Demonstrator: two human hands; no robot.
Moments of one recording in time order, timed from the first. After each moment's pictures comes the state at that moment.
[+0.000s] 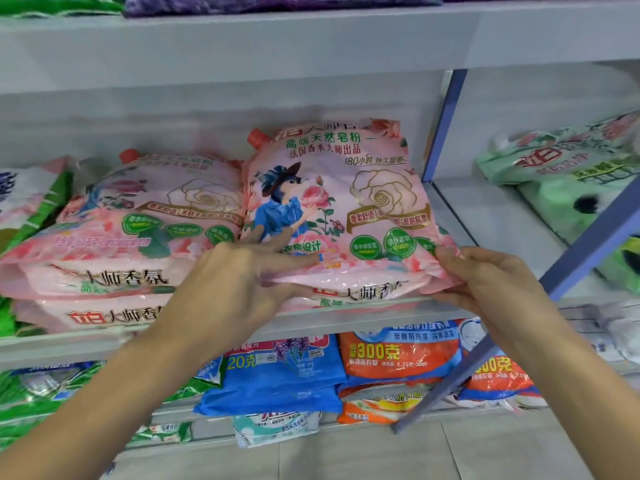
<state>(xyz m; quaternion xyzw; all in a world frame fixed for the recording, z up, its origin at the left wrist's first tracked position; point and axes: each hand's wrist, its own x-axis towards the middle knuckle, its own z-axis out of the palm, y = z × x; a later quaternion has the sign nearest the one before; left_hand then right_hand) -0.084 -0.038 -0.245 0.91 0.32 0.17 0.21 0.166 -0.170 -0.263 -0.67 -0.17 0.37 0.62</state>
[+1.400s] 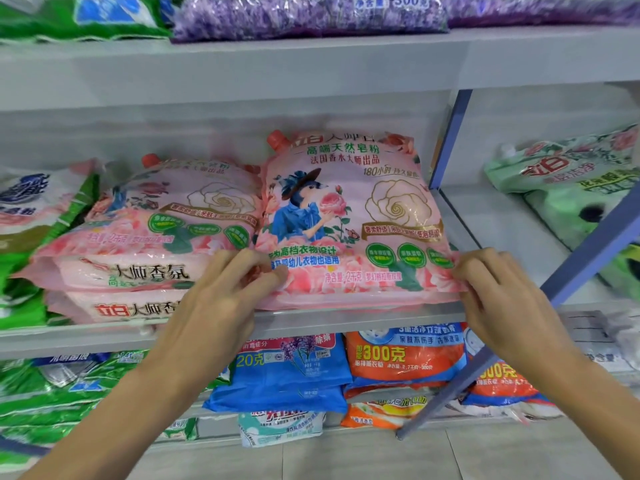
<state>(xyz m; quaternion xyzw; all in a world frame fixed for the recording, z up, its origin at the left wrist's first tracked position) -0.121 -0.038 -0.278 0.93 0.27 0.24 -0.04 0.207 -0.191 -0.314 -0.73 -0.63 -0.18 0.19</state>
